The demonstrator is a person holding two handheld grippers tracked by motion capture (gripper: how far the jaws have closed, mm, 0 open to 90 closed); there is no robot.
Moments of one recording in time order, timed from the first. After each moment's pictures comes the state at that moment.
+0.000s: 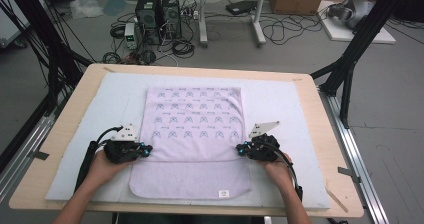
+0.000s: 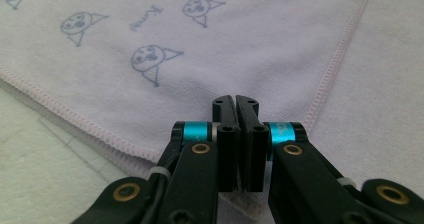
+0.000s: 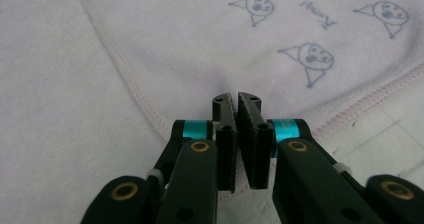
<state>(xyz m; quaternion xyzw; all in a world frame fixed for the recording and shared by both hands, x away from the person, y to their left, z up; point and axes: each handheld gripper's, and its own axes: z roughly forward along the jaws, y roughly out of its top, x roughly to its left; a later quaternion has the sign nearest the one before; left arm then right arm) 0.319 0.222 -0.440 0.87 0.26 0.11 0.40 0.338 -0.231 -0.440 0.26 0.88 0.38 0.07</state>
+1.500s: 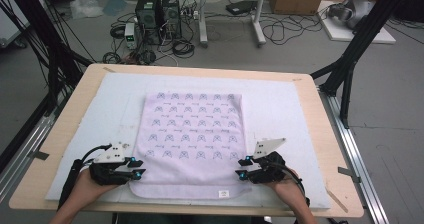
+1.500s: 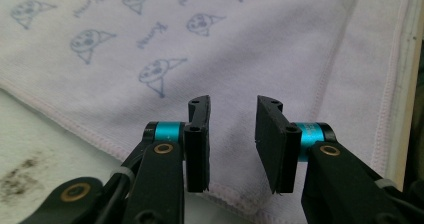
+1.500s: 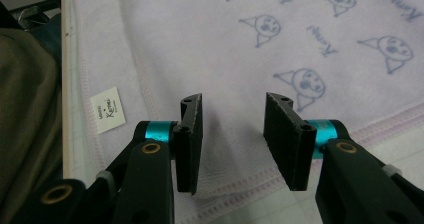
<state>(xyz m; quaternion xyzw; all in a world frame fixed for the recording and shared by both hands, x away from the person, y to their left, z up) 0.261 0.234 -0.436 0.88 0.23 0.09 0.40 0.283 -0.235 -0.432 0.19 0.90 0.40 0.03</state>
